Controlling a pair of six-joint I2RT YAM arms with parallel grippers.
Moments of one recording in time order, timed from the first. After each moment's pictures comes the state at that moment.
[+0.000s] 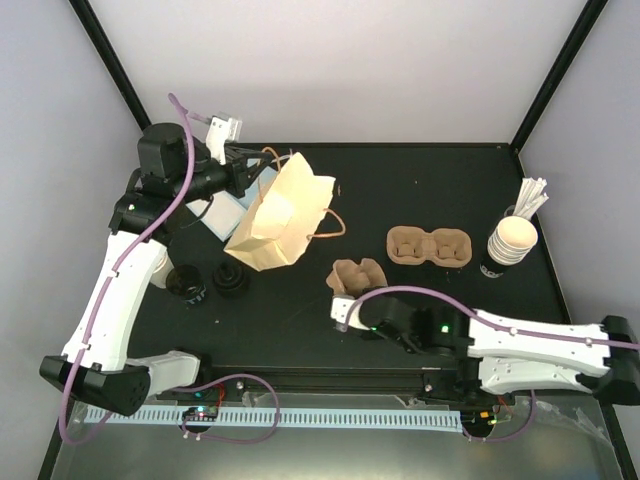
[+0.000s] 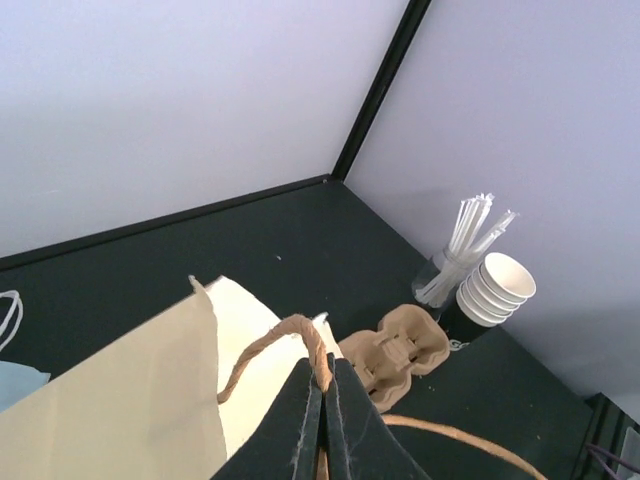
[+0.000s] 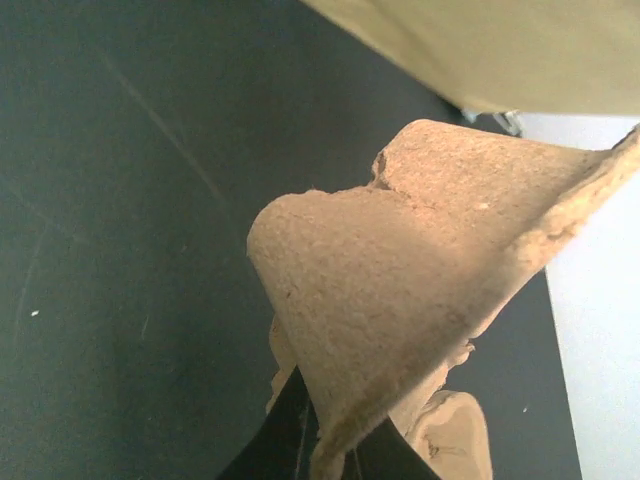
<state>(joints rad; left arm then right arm) -0.24 1.22 1.50 -0.58 0.62 -0.20 1.34 0.96 0.76 -0.55 0.52 -0.48</state>
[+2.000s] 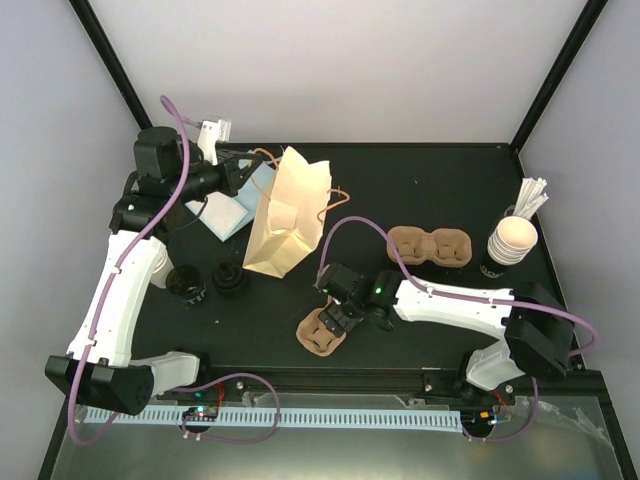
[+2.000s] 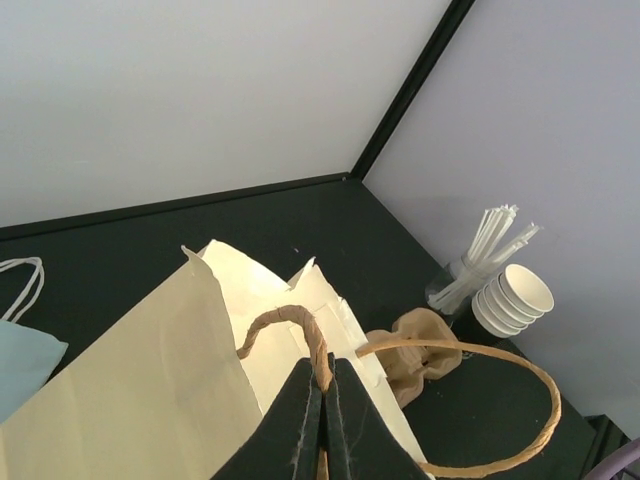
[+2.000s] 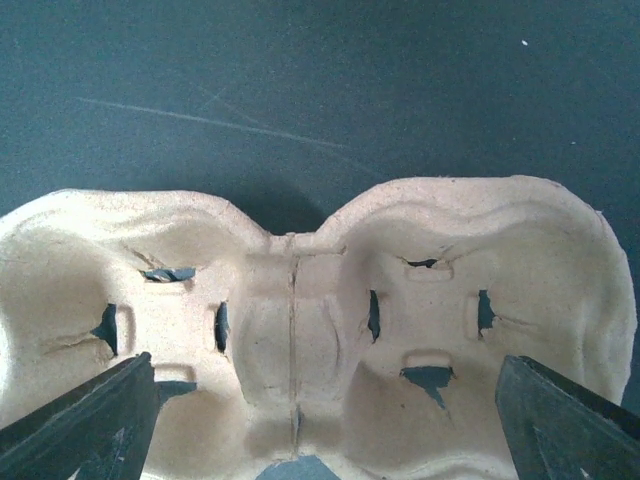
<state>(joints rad) -0.15 1.21 1.42 -0.53 0.66 -0.25 1.12 1.46 0.93 -0.61 0.14 0.27</state>
